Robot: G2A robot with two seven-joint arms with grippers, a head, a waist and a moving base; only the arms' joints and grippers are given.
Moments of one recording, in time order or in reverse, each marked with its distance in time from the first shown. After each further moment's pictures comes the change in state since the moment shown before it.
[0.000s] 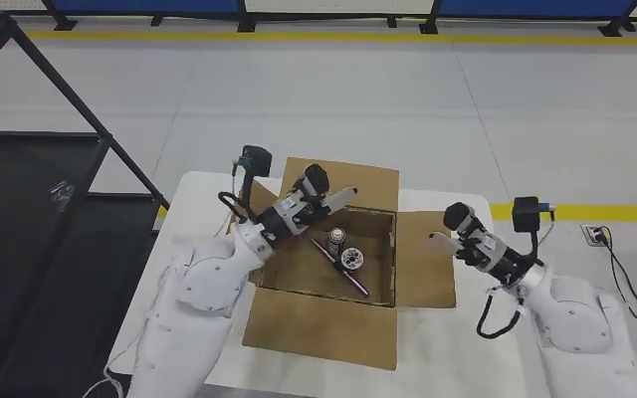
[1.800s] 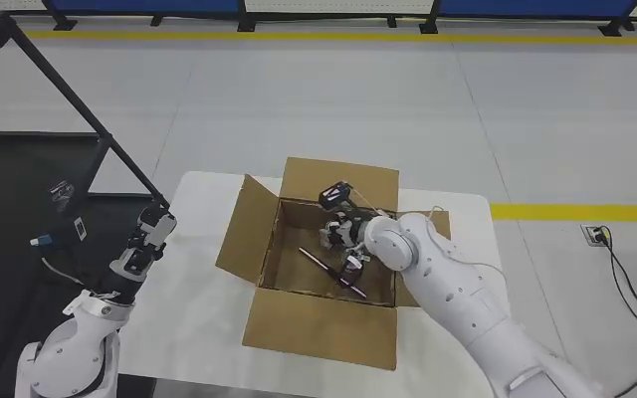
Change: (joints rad) left arm 0.424 0.079 -0.550 -0.129 -0.217 -0.138 -0.005; right arm 0.622 -0.222 -0.782 0.624 -0.407 0.447 0.046
